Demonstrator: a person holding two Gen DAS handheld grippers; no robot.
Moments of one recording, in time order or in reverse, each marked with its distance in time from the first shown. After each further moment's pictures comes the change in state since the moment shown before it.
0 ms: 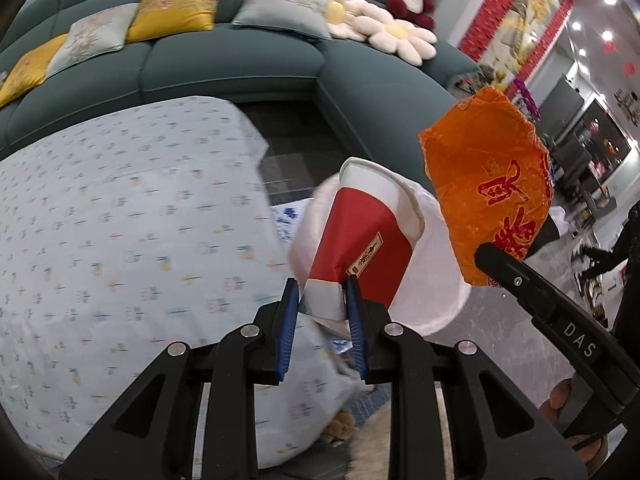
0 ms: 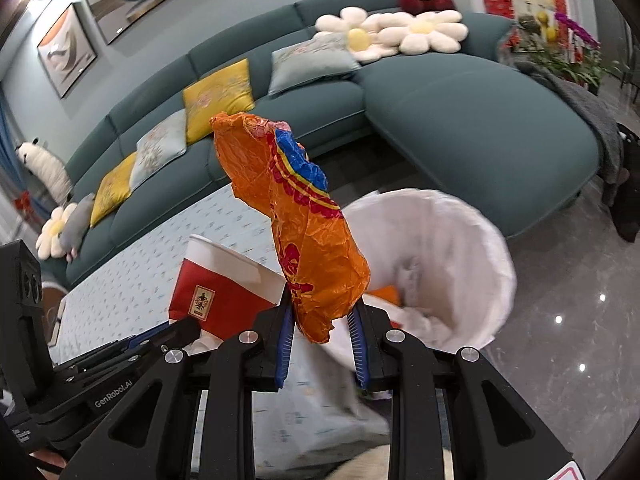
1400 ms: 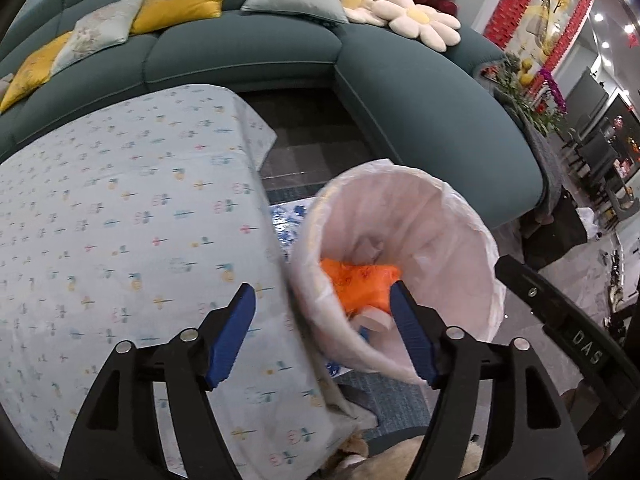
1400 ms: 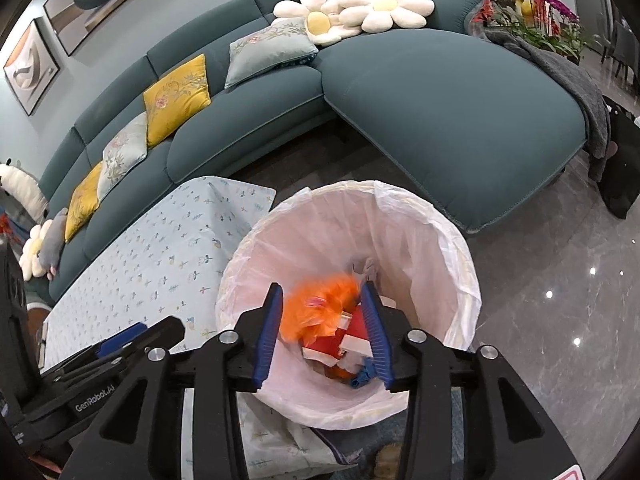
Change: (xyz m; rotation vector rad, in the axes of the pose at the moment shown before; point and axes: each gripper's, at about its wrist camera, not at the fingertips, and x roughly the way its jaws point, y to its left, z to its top) left arm 0.056 -0.016 0.018 -0.031 0.033 0.115; right arm 0.052 -0.054 0.017 0.066 0.057 -0.058
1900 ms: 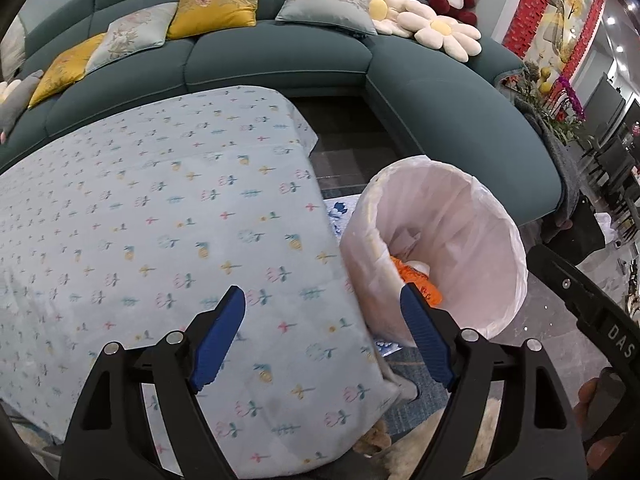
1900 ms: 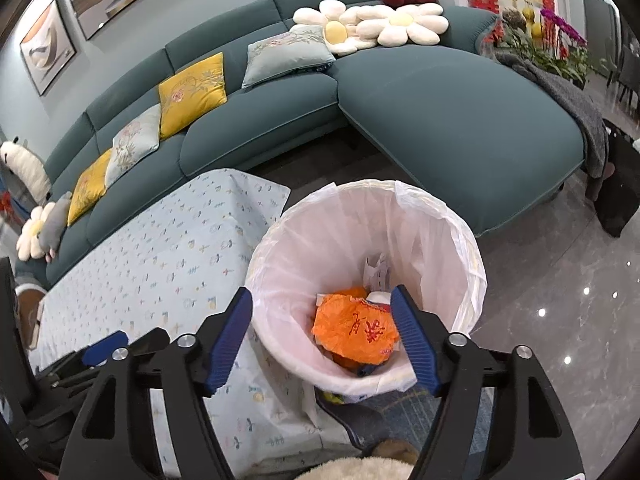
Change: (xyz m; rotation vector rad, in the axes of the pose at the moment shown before) left arm -0.041 0.035 -0.035 -0.022 -0.039 0.086; right arm -0.031 0.034 -0.024 -0.071 -0.032 -0.022
